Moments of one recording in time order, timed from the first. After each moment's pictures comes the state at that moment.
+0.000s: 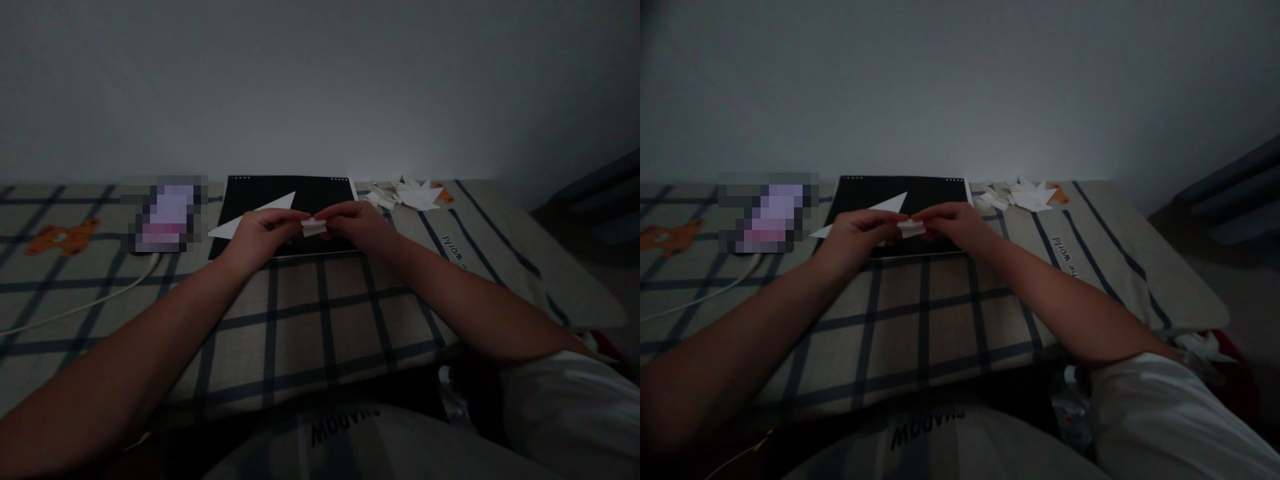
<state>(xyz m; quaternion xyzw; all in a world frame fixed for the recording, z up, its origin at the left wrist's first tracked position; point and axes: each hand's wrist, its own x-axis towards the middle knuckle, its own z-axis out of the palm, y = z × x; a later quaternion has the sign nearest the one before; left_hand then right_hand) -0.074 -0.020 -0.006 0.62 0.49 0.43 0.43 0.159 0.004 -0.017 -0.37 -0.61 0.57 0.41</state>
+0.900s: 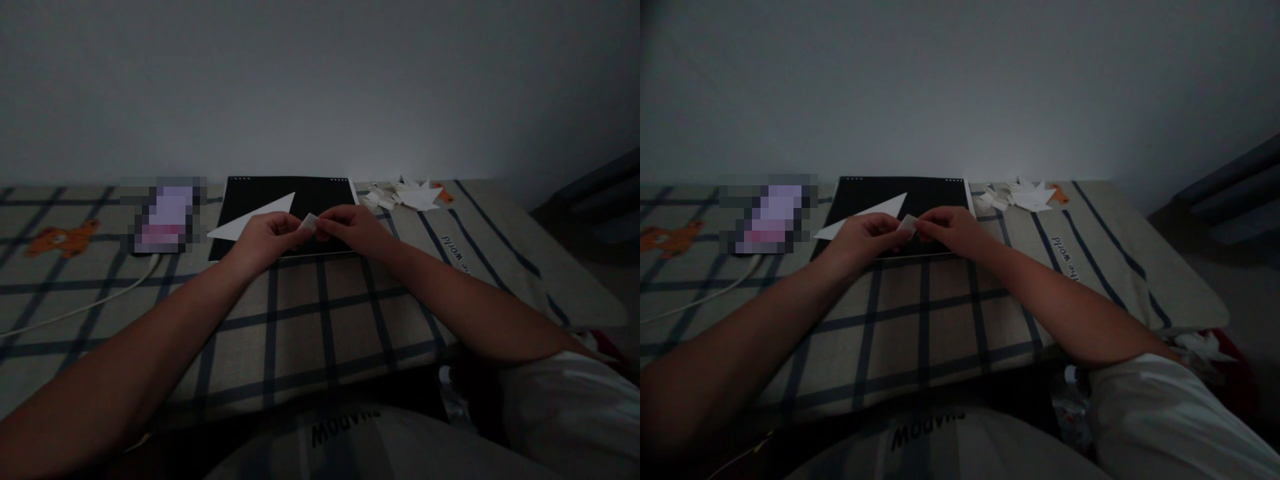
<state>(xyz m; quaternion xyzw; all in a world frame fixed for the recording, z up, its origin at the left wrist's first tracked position) -0.068 -0.020 -0.008 0.61 0.50 0.40 0.46 0.159 0.001 -0.017 -0.35 -0.72 0.47 0.37</state>
